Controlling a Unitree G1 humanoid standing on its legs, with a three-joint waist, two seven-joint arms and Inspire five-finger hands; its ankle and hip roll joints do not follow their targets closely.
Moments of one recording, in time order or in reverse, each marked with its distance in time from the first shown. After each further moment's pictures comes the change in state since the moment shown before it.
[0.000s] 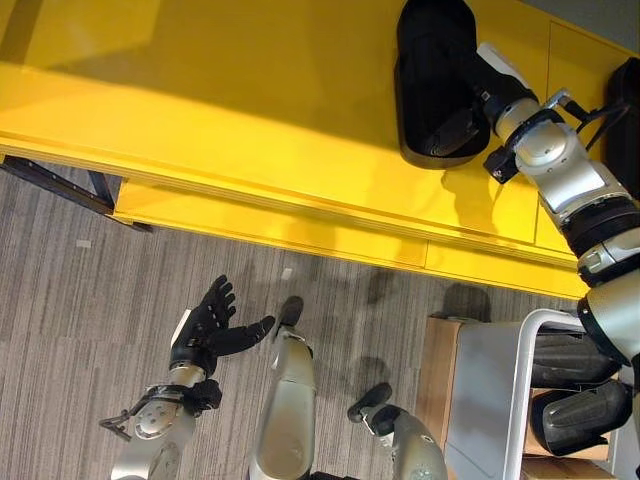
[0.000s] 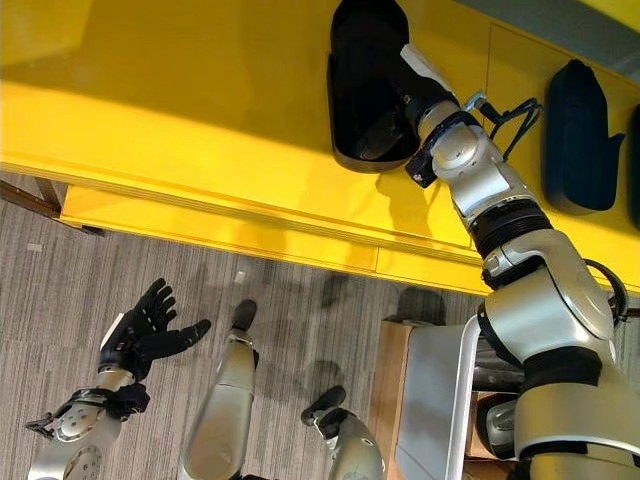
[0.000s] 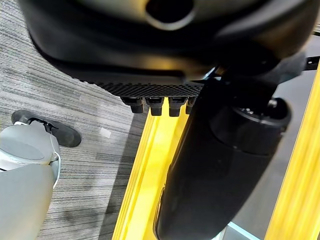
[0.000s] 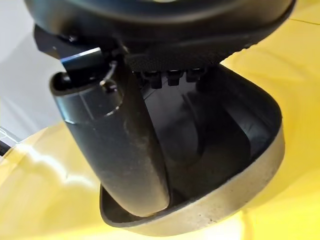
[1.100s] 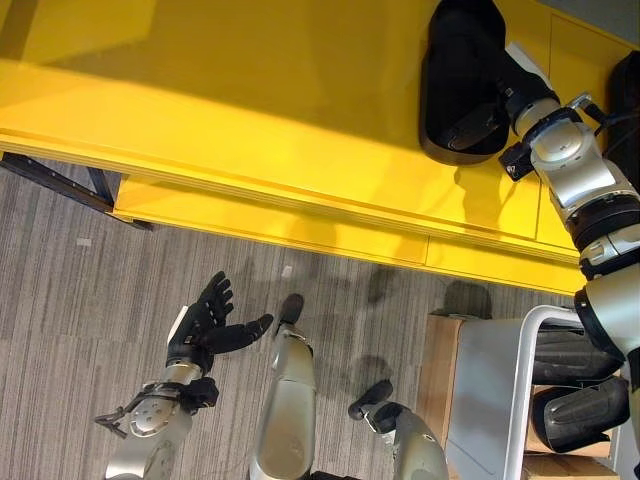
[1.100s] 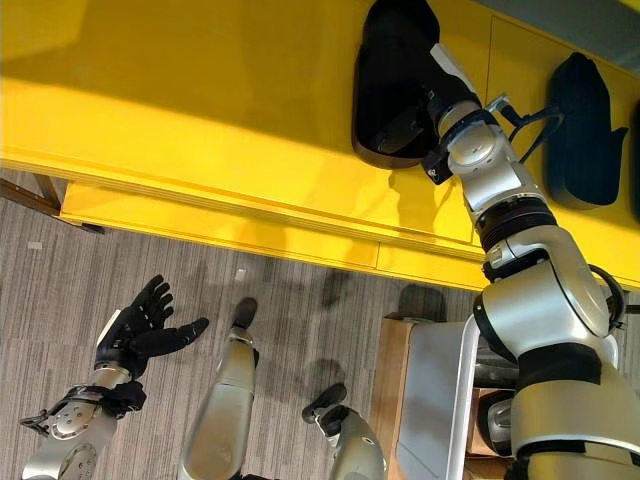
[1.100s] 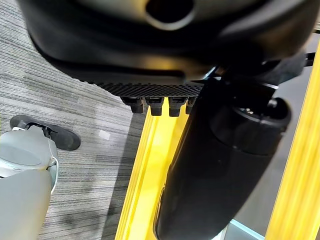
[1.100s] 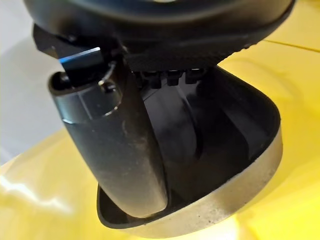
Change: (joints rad) left arm -0.003 0.024 0.001 -0.010 0.000 0.000 0.001; right arm -0.018 0.022 -0.084 0.150 -0.001 0.007 -0.012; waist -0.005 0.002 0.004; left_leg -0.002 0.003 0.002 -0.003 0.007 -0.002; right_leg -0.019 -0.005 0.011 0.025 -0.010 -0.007
